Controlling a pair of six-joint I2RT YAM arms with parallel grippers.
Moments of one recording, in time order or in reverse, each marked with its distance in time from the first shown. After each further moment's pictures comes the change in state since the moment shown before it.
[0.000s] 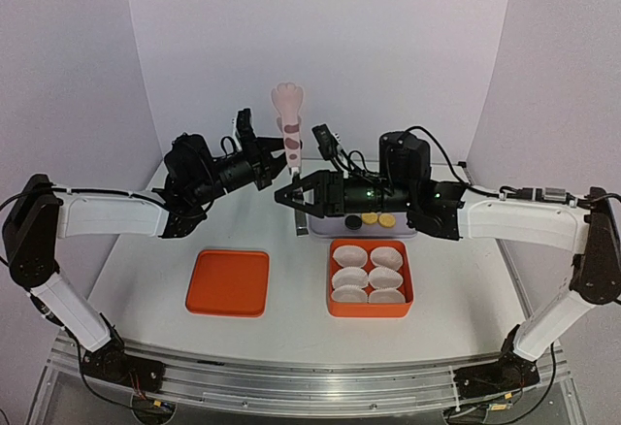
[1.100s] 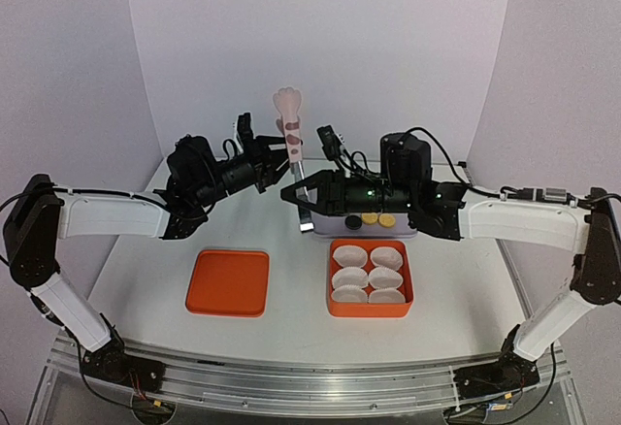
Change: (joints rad) left arm -0.007 0.004 -0.003 -0.025 -0.044 -0.036; right arm -0.008 -0.005 -0.011 -0.011 0.051 0.040
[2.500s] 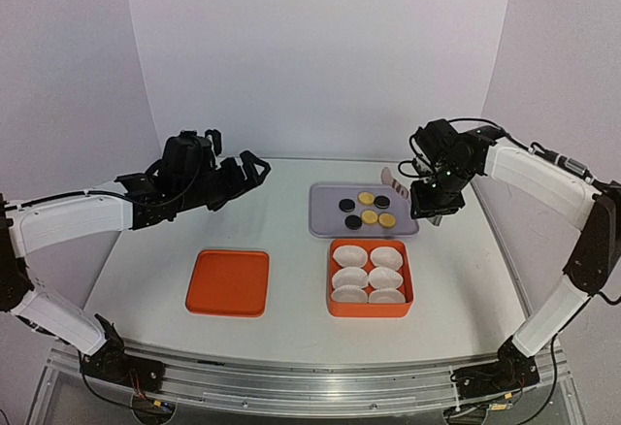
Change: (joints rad) left arm 0.002 -0.223 0.045 -0.874 -0.474 0.393; right arm -0.388 0.033 0.288 -1.286 0.644 -0.367
